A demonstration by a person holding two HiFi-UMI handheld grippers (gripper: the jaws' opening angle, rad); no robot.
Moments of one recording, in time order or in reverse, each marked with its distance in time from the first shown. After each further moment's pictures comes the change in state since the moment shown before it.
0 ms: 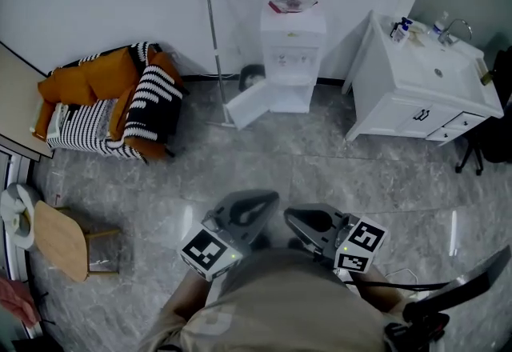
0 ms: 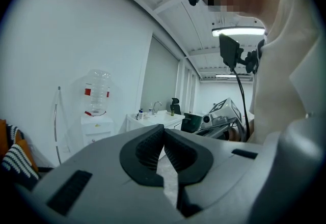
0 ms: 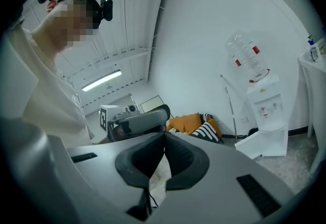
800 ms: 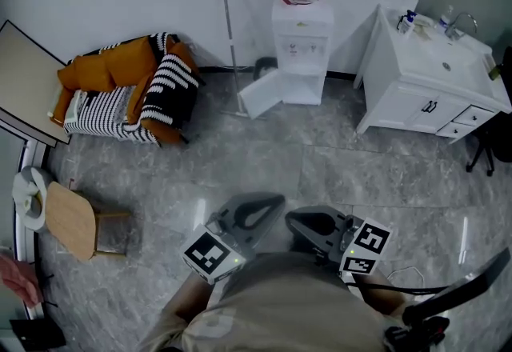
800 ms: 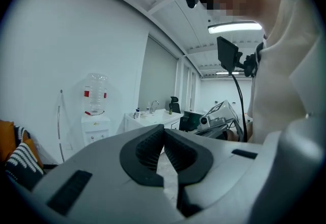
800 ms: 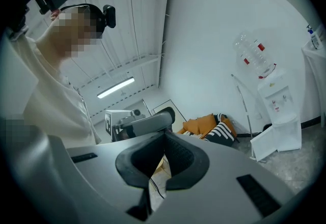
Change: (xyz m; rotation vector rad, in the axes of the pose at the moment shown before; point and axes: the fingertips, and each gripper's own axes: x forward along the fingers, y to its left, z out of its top) left arm -0.032 -0.097 0.000 0.000 0.011 0.045; right arm -0.053 0.084 -0.025 0.025 -0.057 0.139
